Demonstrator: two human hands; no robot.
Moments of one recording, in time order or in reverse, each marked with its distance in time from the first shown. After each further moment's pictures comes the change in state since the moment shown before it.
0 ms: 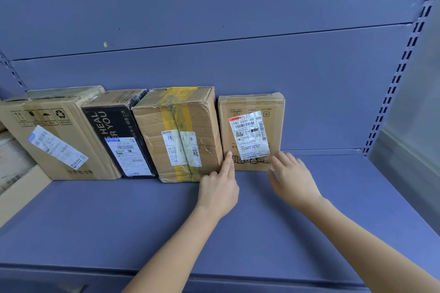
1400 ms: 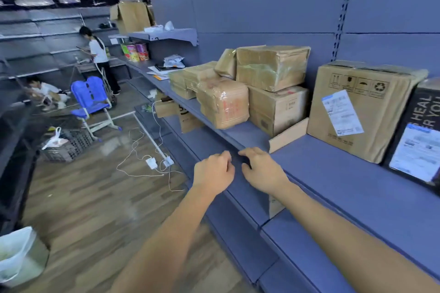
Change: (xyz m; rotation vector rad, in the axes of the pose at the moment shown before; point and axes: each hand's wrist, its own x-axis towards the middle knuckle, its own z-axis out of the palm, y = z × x) left_hand -0.400 -0.330 -0.158 -0.019 -0.076 -1.055; right_hand 0.019 -0.585 0.033 0.742 -0.705 -0.552
